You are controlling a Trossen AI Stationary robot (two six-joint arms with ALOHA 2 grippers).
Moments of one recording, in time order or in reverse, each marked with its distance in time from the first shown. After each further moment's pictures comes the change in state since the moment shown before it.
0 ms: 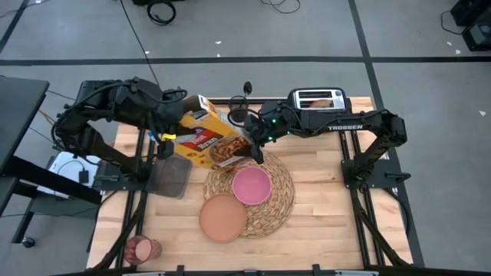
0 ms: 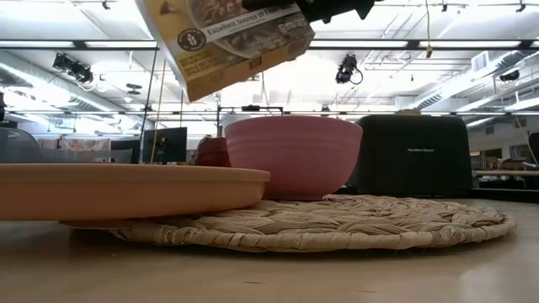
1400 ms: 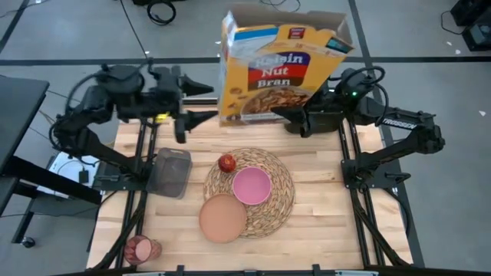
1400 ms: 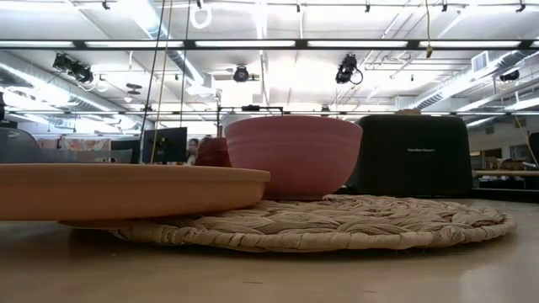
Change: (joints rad) left arm 0.014 -0.050 -0.154 0.684 -0.104 0.005; right arm -0.047 -0.409 0.001 0.253 0.018 -0.118
